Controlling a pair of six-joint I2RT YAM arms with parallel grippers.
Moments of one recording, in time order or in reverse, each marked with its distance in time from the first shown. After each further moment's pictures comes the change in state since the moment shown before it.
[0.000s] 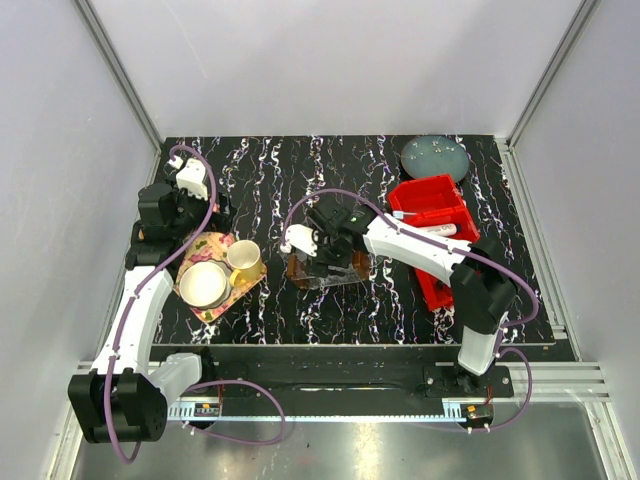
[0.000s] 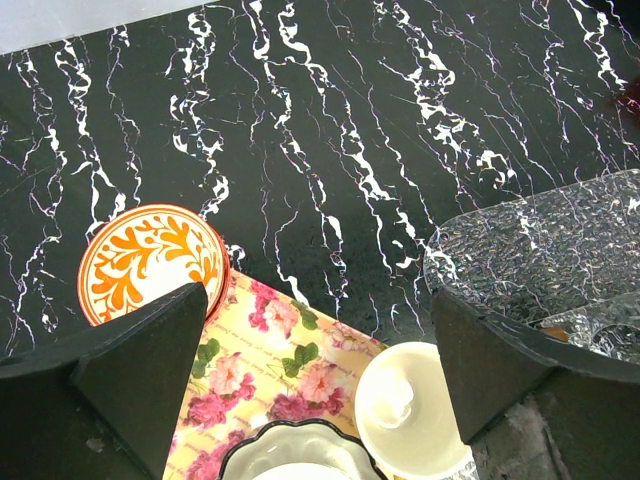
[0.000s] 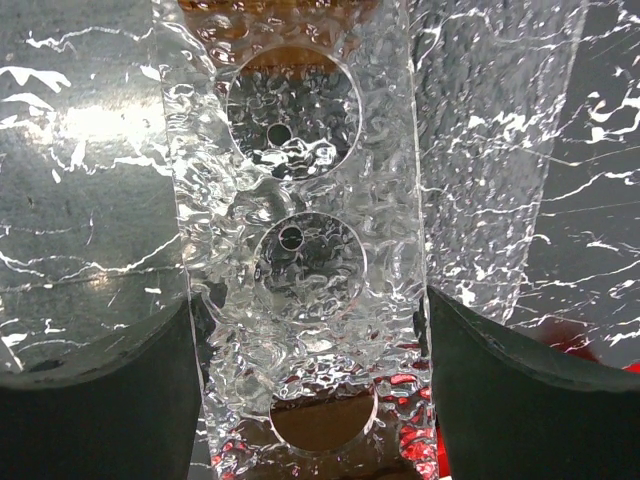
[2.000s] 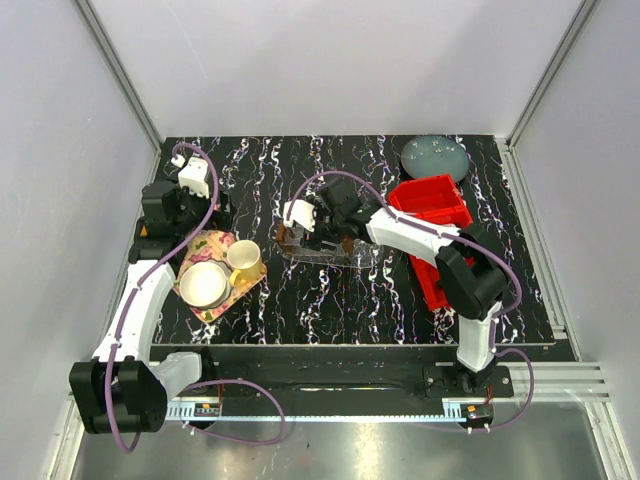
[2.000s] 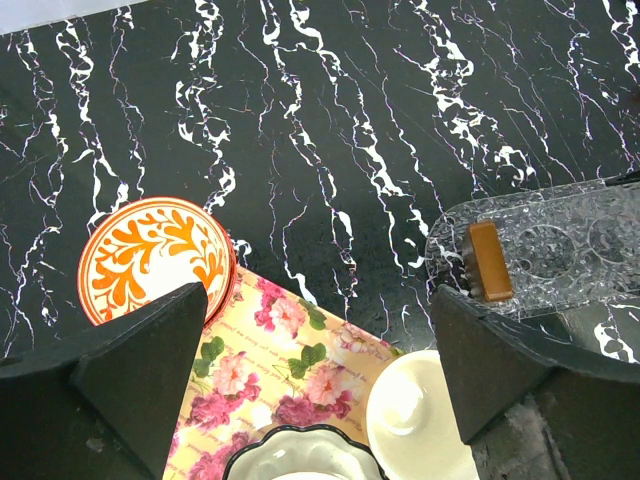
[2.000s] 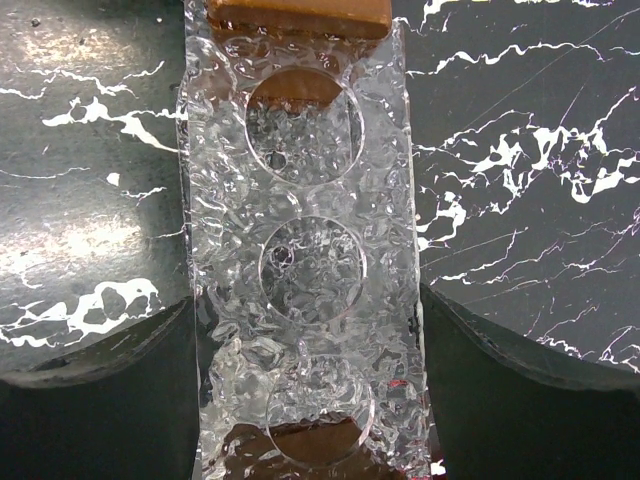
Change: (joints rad) left arm 0.000 0.049 0.000 0.024 -0.027 0.000; right arm -0.124 0.087 -0.035 0.432 -0.105 -0.091
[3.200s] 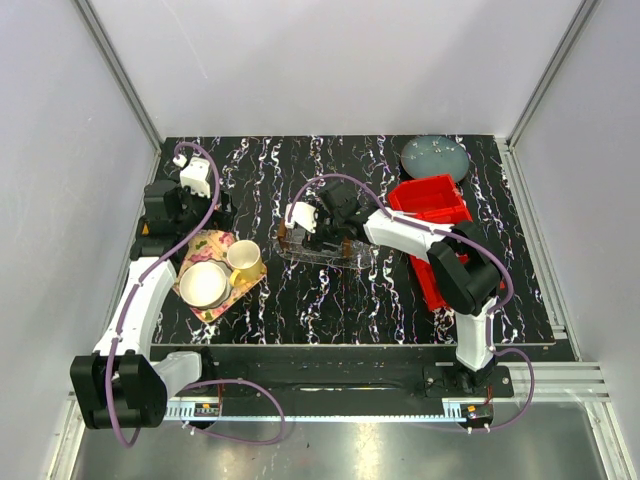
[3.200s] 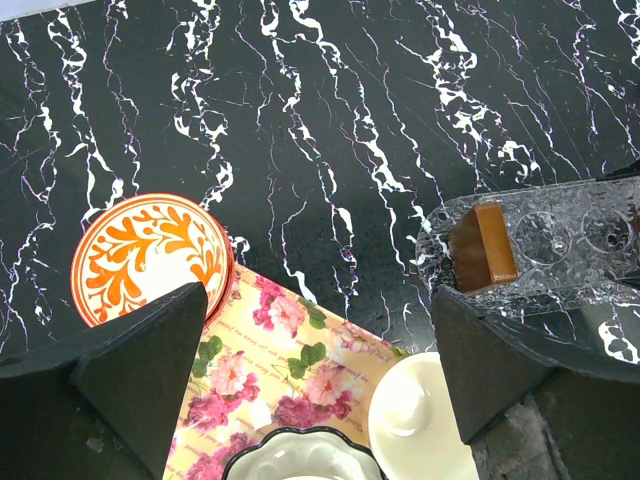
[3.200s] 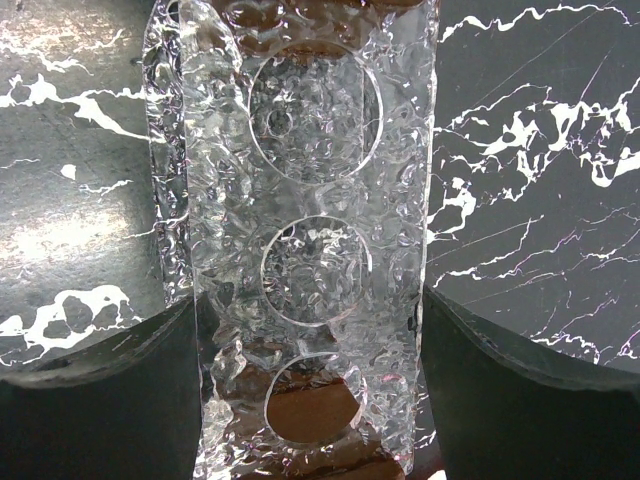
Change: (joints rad) left arm 0.000 0.025 0.000 0.006 0.000 0.001; right arm -0.014 0.052 -0.014 0.047 0.027 0.000
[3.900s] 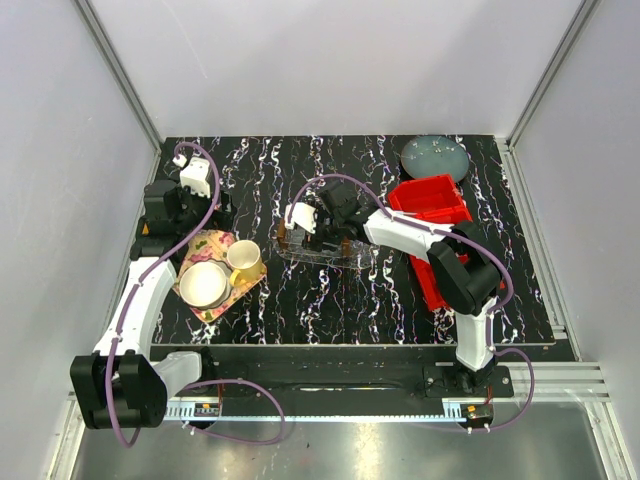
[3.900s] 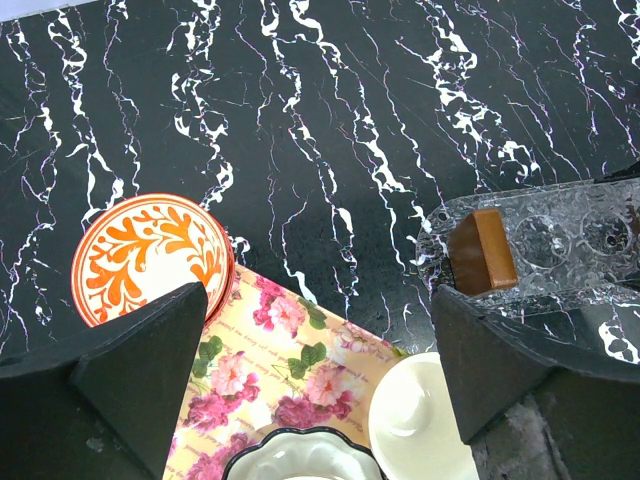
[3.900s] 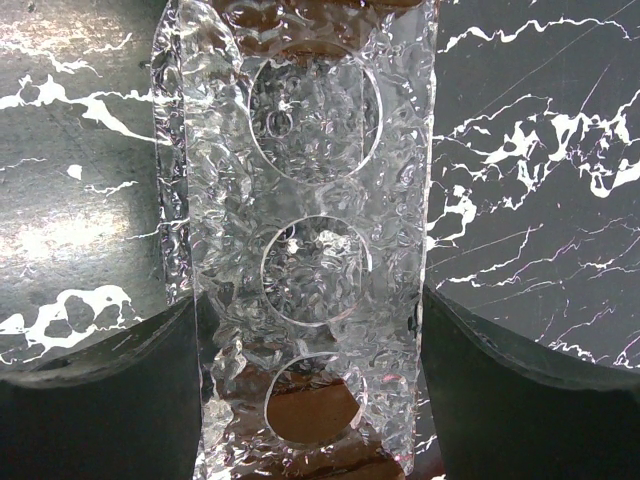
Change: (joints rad) left arm 0.000 0.000 0.000 0.002 0.000 0.000; right arm 0.000 0.000 0.000 0.003 -0.013 -0.016
